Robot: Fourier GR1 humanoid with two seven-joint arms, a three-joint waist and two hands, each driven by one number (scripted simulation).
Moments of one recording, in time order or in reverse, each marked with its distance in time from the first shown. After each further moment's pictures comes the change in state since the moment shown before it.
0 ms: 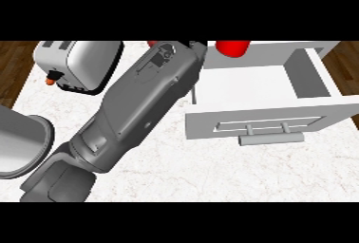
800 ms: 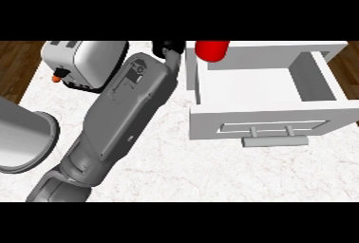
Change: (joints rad) left arm 0.210 0.000 0.166 -0.285 -0.264 -0.080 0.102; right arm 0.014 -0.004 -0.026 0.026 -0.004 0.016 -0.024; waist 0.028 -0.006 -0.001
